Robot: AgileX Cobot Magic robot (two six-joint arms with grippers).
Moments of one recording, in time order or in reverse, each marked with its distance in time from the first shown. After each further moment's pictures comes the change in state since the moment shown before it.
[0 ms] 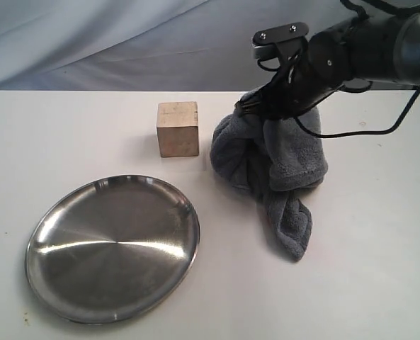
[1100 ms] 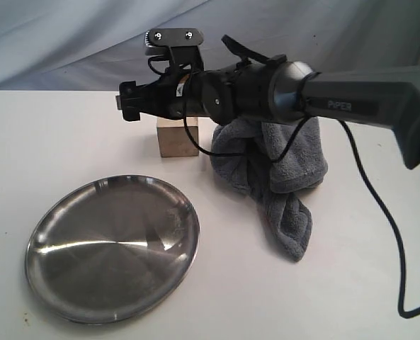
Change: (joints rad) left arm 0.000 0.000 0.000 0.000 0.000 0.000; right arm 0.261 0.223 -0.227 0.228 -0.365 0.025
